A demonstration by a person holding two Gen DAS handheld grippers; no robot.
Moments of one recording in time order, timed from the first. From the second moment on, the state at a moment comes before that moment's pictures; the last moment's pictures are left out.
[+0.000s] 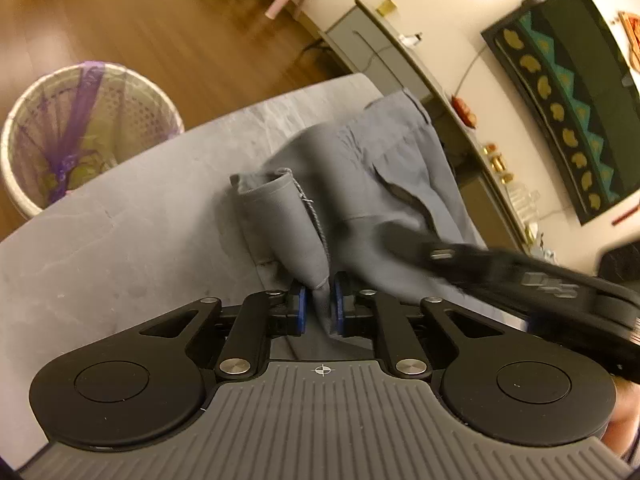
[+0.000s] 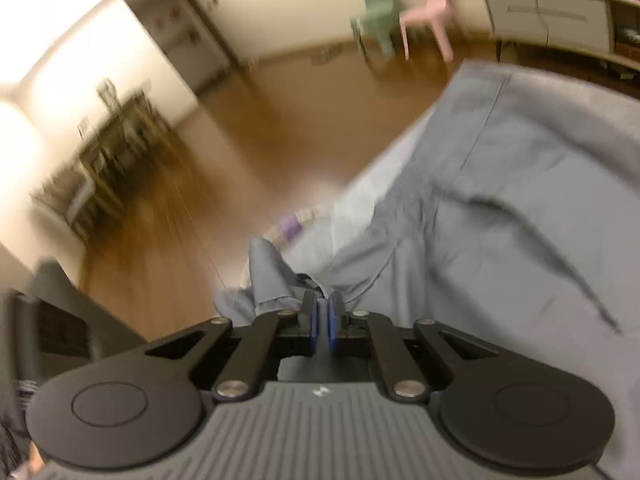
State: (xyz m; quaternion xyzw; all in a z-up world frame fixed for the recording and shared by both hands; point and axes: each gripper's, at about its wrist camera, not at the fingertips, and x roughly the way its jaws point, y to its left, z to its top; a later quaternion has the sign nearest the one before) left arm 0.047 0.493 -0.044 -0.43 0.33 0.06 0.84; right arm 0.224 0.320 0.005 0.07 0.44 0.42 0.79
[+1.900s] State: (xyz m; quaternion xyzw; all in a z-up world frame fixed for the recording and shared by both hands) left arm 0.044 0.544 -0.042 -0.51 0.27 0.00 0.82; right arm 0.098 0.343 -0.041 -0.12 0.34 0.33 0.87
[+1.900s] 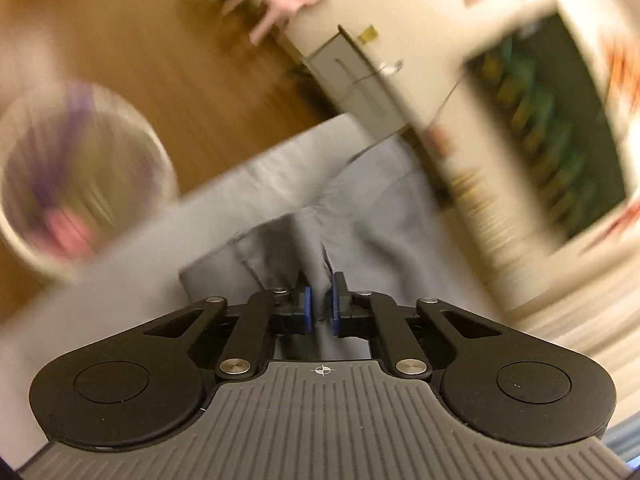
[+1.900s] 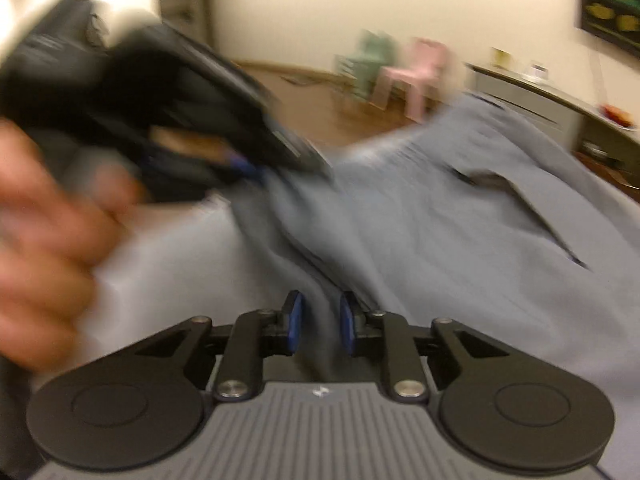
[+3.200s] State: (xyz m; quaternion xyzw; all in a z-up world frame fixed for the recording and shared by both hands) left arm 0.067 0.517 -0.035 -0.34 0.35 0.04 0.87; right arm 0.121 0.352 -0.045 -0.08 0.36 0.40 0.84
